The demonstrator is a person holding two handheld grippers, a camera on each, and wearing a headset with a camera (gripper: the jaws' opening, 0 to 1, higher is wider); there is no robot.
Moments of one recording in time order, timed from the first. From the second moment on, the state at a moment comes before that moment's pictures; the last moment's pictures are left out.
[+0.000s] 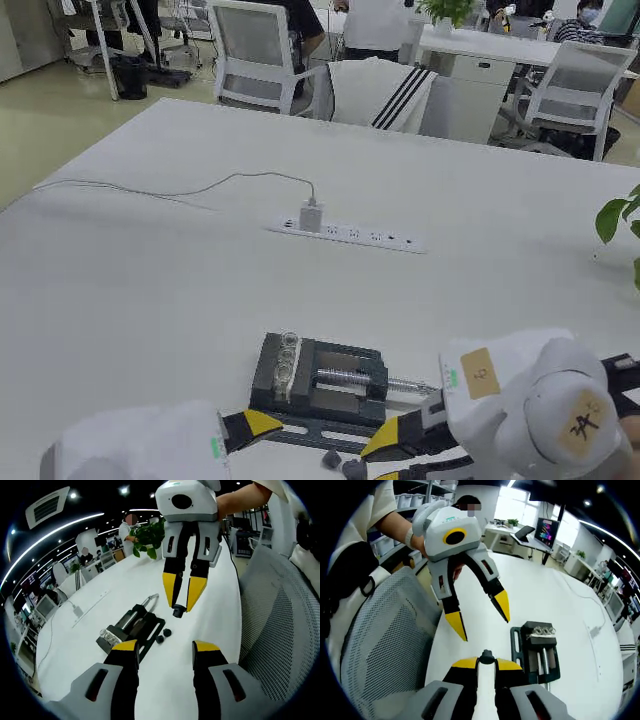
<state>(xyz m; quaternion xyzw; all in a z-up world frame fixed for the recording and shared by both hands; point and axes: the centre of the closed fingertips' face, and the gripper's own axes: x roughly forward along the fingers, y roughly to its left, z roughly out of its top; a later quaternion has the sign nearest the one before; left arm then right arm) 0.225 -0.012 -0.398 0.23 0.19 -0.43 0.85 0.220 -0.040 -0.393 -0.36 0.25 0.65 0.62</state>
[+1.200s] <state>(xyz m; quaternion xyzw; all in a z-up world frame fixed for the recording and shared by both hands) 0.207 -0.040 -0.406 0.27 0.21 -0.50 0.79 0.199 -0.028 -0.408 -0.40 0.25 0.67 0.57</state>
